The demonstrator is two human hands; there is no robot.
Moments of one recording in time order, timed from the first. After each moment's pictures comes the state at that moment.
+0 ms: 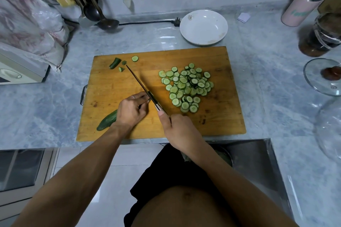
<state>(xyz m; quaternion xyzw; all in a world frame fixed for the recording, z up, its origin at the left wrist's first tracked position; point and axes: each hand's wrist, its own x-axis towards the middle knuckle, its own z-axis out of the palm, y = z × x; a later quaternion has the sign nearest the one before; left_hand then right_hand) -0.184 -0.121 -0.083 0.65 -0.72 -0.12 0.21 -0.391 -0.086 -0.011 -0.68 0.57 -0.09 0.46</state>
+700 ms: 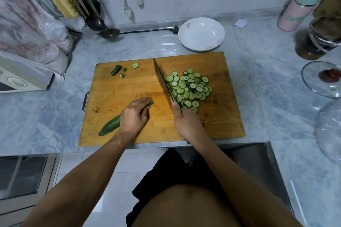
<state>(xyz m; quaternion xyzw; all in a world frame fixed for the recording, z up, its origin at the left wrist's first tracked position) -0.201 -0.114 -0.087 0.69 -0.67 -0.10 0.25 -0.404 -0.115 -0.021 -0.58 0.61 -0.17 0.51</state>
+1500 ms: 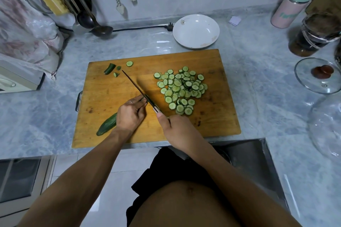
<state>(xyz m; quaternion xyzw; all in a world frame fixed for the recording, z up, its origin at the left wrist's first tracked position) -0.198 -0.123 -0.090 0.66 -0.70 -0.11 0.22 -0.403 -0.095 -0.010 -0.69 0.56 -0.09 0.45</state>
